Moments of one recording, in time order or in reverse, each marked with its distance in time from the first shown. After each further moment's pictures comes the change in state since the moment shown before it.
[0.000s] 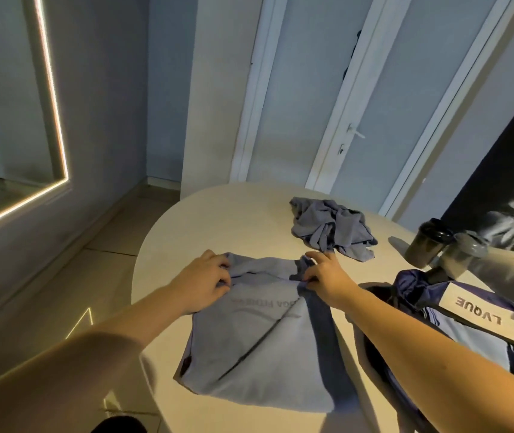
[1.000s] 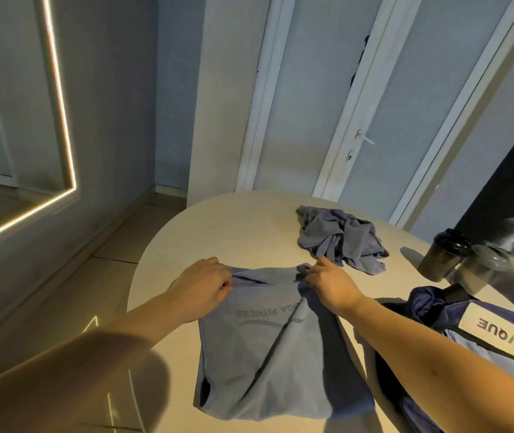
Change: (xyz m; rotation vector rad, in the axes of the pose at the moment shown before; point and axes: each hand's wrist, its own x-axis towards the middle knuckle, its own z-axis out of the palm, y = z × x) left_hand 0.018 -0.001 -0.008 0.122 0.153 0.038; right_hand 0.041 0.033 0.023 -0.228 0.248 -0.302
